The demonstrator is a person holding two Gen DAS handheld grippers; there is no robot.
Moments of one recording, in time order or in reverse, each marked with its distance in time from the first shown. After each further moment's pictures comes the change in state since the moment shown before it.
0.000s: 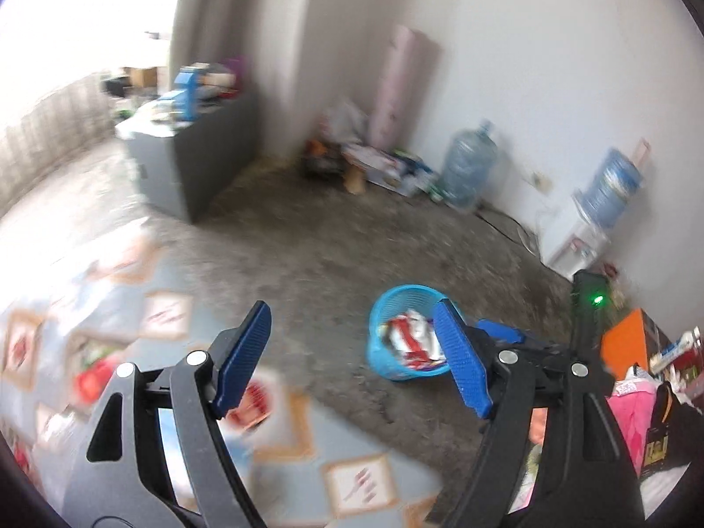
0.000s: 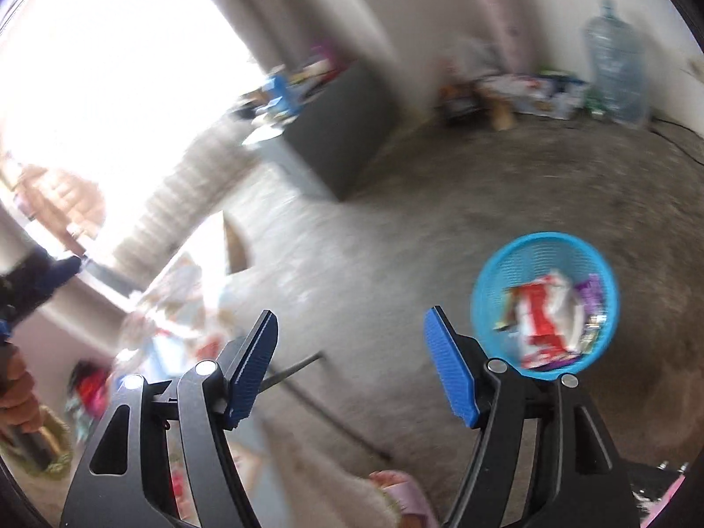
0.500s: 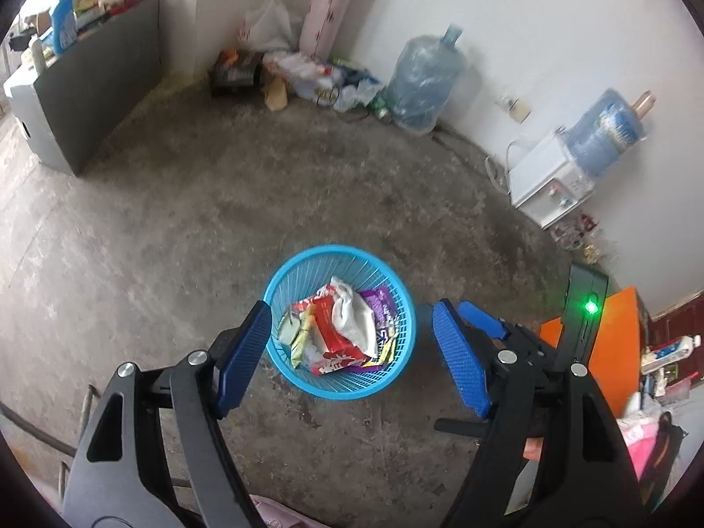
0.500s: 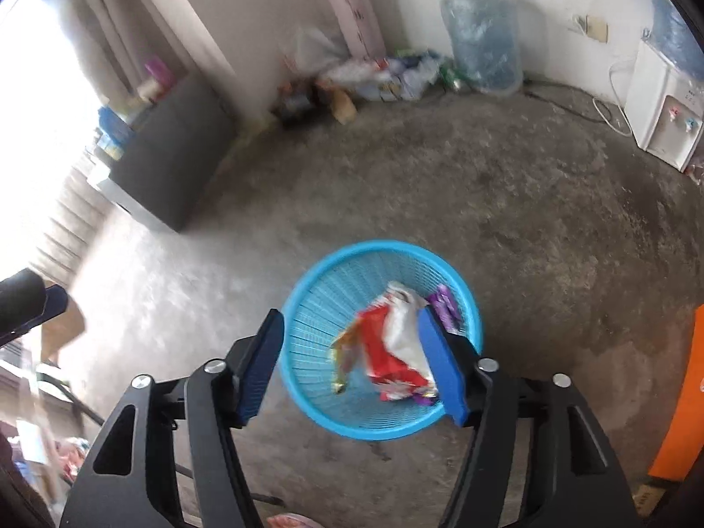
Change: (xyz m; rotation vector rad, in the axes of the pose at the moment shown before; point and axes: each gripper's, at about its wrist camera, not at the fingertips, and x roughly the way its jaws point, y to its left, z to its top) left arm 0.275 -0.133 0.021 0.047 0.289 -0.211; right arm 0.041 -0.183 0.036 0.208 -0.050 -0.416
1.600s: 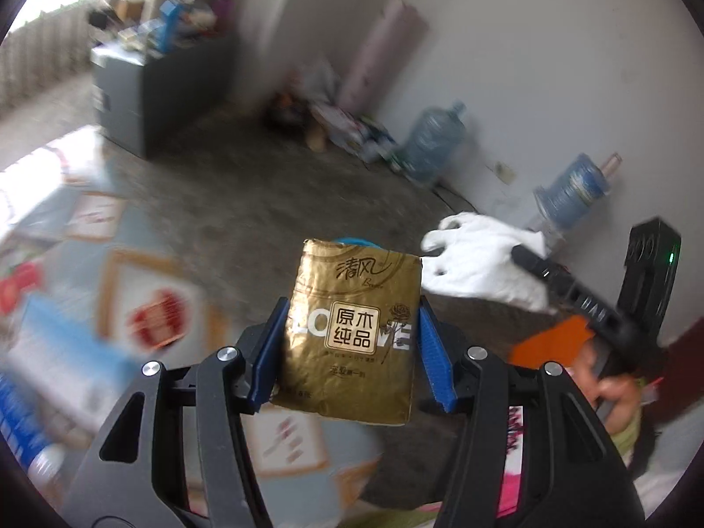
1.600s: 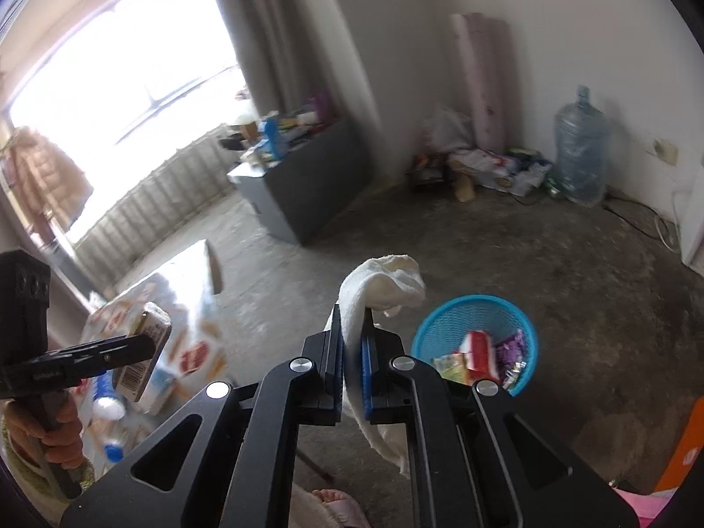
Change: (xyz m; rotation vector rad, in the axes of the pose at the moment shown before) left arm -0.206 0.064 -0.135 -0.136 -0.157 -0.035; right arm -0.216 0.105 -0.056 -0.274 -0.168 0.224
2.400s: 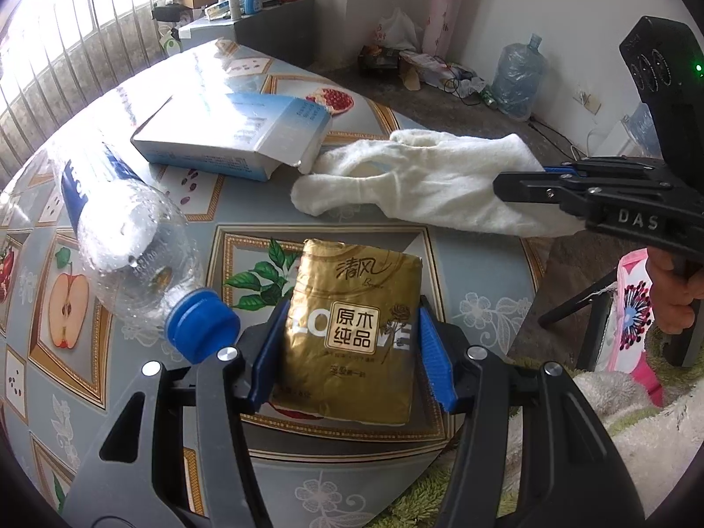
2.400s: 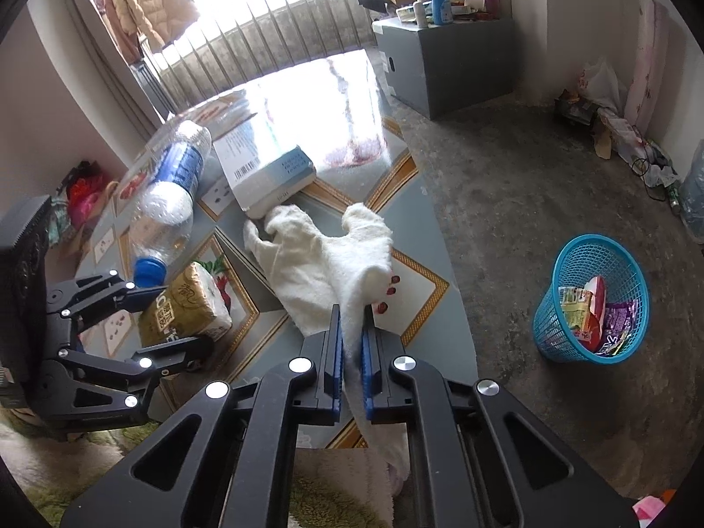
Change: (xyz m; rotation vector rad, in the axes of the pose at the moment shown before) left arm -0.055 0.065 -0.197 0.059 0.062 0.382; right arm 0.059 0.168 -0.141 -0.405 0.391 0.260
